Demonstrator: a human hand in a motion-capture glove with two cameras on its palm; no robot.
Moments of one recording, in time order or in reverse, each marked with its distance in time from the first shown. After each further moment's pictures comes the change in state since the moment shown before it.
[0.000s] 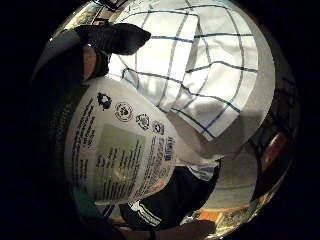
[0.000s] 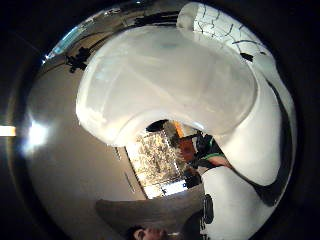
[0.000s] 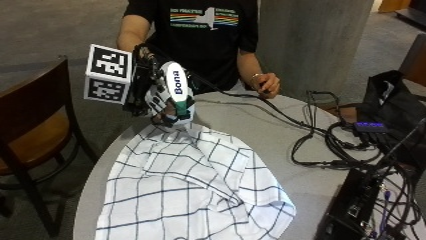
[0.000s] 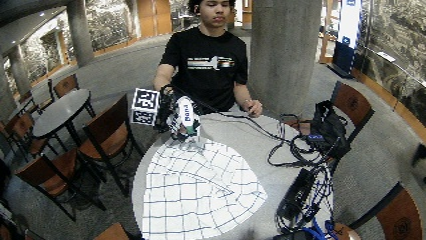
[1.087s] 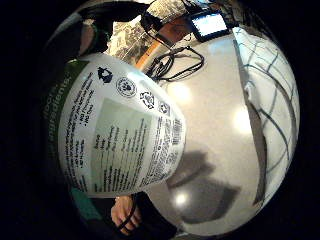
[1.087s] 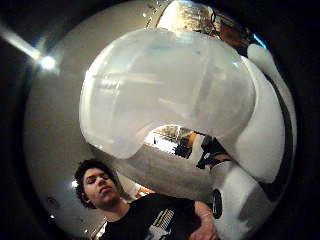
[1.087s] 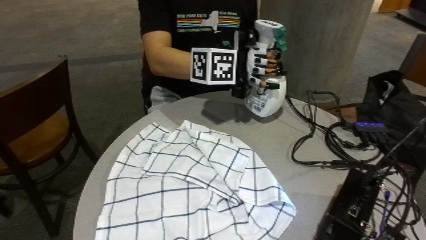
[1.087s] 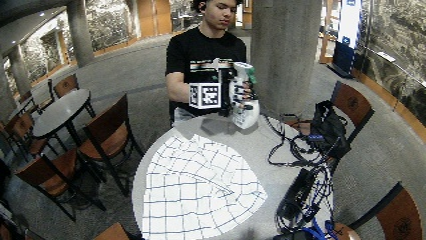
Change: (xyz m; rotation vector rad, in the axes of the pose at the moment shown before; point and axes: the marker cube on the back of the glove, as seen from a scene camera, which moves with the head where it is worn) arm -0.051 0.072 0.224 -0.243 -0.107 -0.817
